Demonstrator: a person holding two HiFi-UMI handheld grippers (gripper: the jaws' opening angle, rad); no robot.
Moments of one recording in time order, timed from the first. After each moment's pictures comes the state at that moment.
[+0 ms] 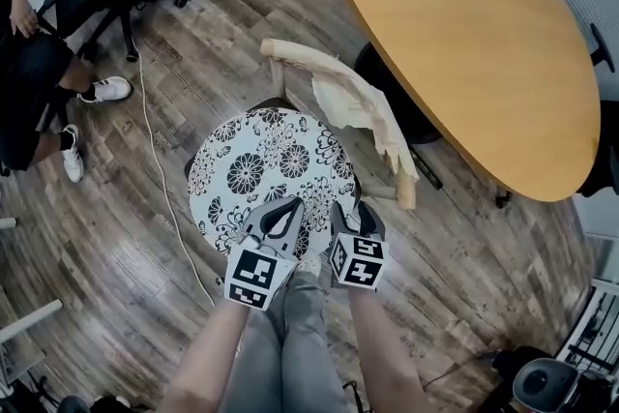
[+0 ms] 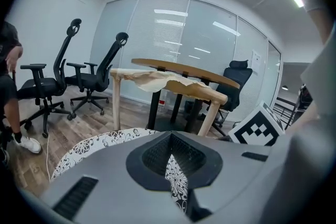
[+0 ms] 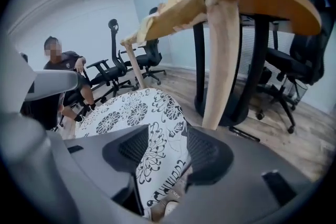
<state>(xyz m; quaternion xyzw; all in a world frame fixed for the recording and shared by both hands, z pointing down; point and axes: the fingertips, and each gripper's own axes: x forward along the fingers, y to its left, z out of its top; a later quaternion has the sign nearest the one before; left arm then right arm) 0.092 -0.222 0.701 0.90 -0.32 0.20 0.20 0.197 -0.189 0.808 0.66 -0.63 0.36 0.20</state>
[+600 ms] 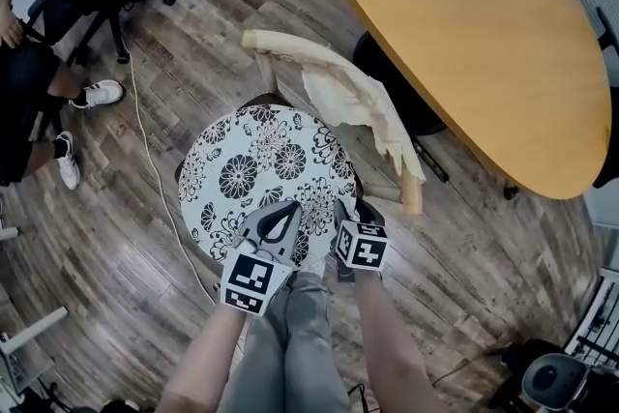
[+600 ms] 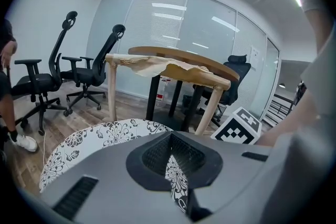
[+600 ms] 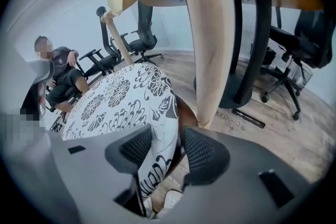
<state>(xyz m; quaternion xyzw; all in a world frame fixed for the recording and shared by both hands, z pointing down) 0.098 -0.221 0.739 0.90 -0.30 0.23 0.21 0.210 -0.187 0.889 0.62 -0.61 0.43 0.24</state>
